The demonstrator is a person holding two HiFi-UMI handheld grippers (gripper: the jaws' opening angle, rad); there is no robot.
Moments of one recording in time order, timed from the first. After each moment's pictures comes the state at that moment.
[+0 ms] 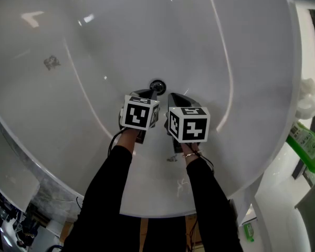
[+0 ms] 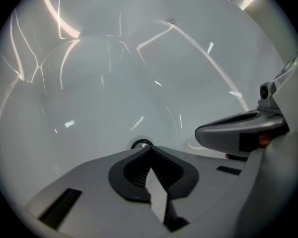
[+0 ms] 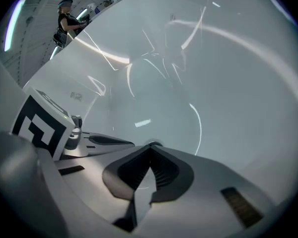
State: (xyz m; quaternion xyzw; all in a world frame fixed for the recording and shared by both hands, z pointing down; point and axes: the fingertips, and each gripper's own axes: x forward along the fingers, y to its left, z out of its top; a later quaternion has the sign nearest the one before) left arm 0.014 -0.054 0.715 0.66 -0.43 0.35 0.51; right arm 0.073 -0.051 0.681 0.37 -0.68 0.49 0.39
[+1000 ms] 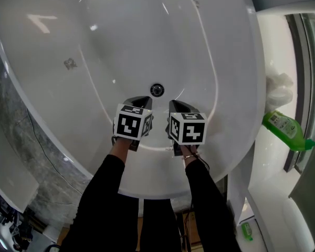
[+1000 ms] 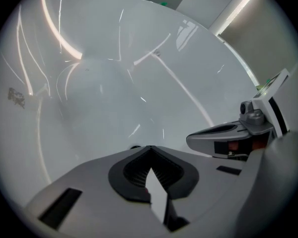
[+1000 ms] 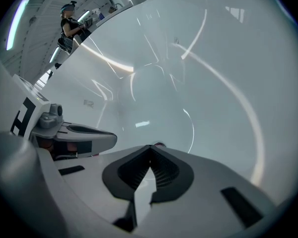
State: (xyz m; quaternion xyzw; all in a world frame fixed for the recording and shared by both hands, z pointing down) left arm 0.001 -0.057 0.602 0.69 -0.43 0.32 0.49; right arm 0.083 -0.044 0.607 0.39 -0.69 0.48 0.39
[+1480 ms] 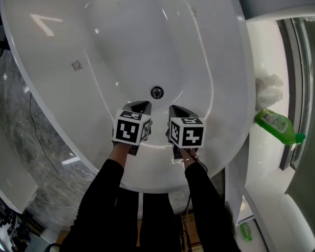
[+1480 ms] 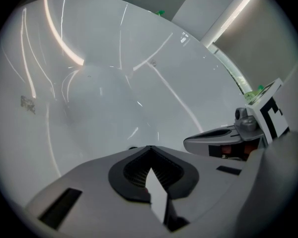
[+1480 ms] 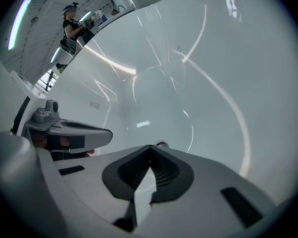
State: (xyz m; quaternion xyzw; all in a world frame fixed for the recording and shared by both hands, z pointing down) left arm -0.004 -0.052 0.558 0.69 -0.44 0.30 0.49; right arm 0.082 -0.035 0.575 0.39 -0.69 0.47 0.38
